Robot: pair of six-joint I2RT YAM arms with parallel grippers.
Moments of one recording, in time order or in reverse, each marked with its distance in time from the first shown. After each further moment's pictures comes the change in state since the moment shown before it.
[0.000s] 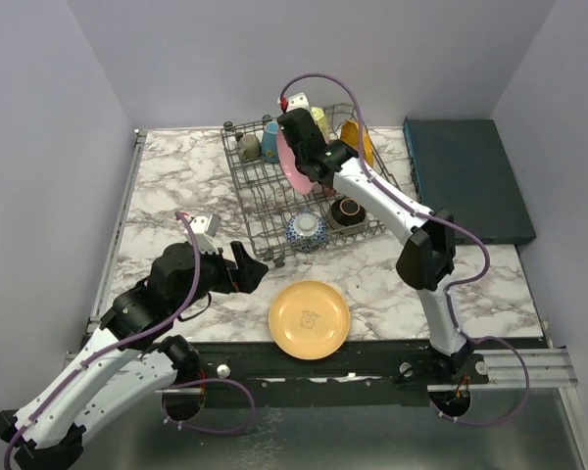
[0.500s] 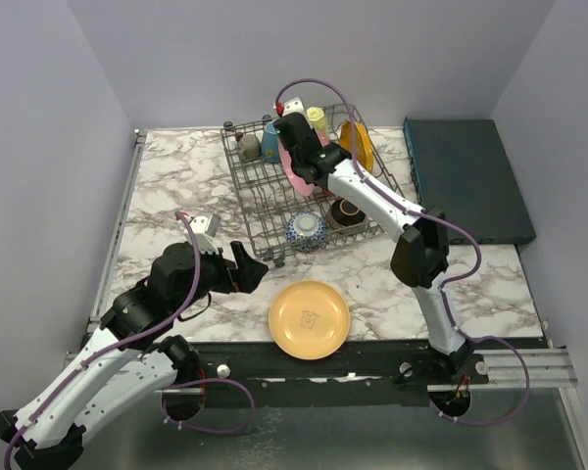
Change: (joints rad) left arm 0.002 0.002 0.000 0.000 0.000 0.000; right arm 0.000 0.051 0.013 0.018 0.024 -0.039
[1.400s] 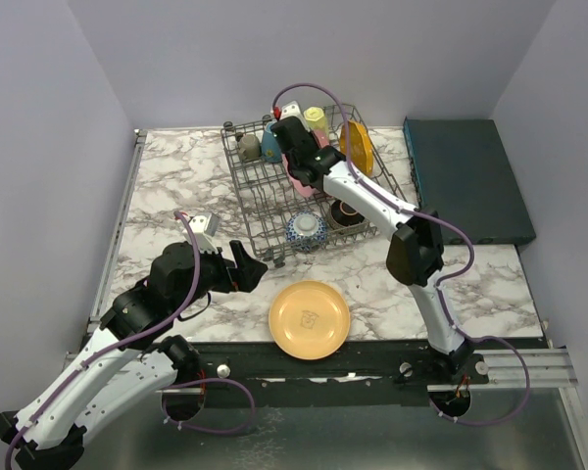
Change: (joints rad) left arm 0.007 0.000 0.000 0.000 0.000 0.000; right arm 0.000 0.043 0.003 0.026 0.034 -0.028
